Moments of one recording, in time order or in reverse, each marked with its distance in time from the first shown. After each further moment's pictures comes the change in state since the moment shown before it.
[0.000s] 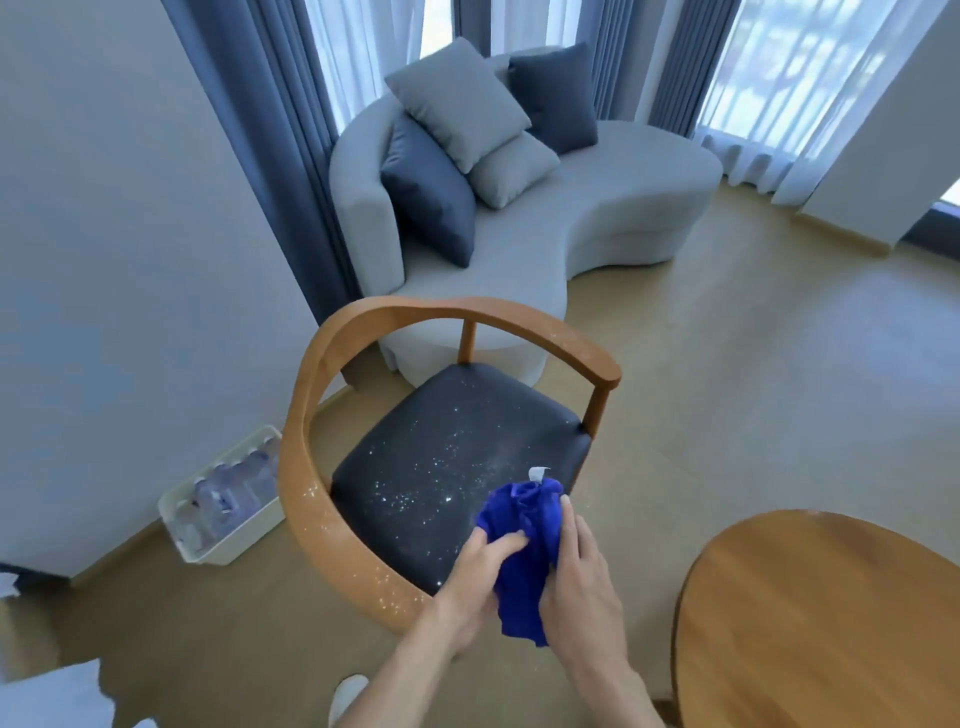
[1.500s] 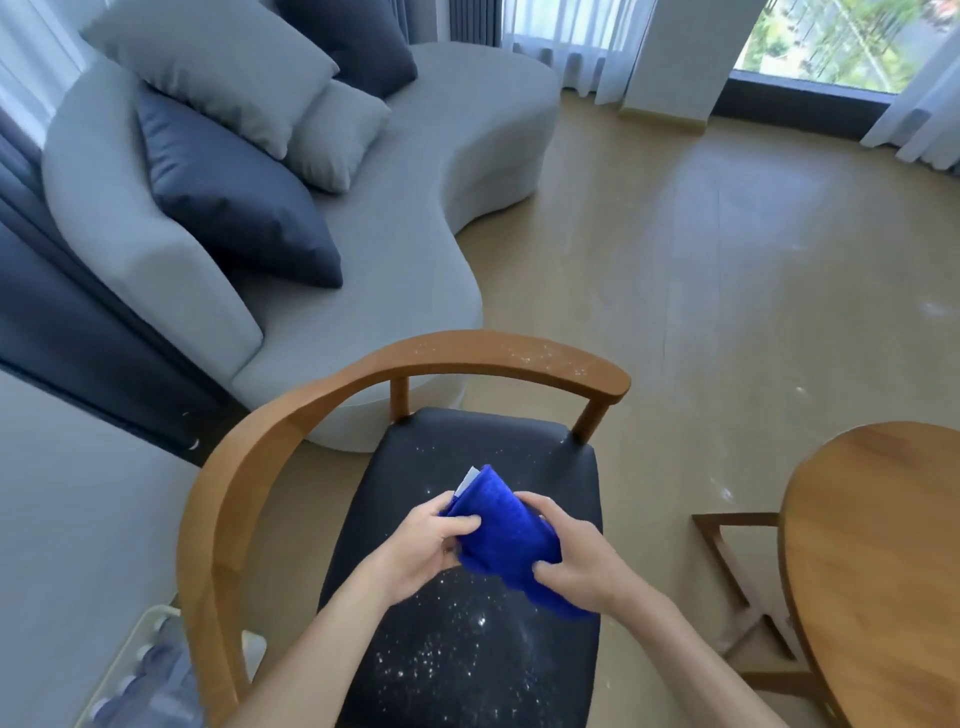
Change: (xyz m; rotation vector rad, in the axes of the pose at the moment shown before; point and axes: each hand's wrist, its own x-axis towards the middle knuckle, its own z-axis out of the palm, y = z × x) left_hand 0.275 0.160 -0.162 0.402 -0.364 -0.300; right_hand 0.247 -0.037 0.078 0.419 -0.259 0.168
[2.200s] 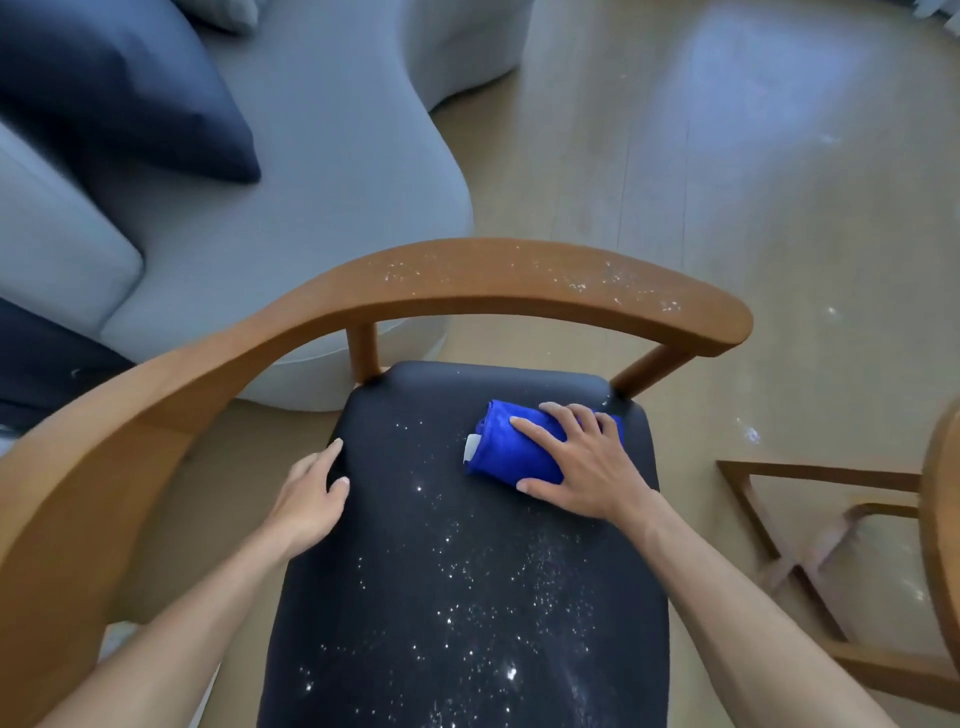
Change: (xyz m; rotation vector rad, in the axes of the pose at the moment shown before) left_hand 0.151 -0.047 -0.188 0.963 0.460 -0.124; right_hand 0.202 0.134 0.028 -0.918 0.183 -0.018
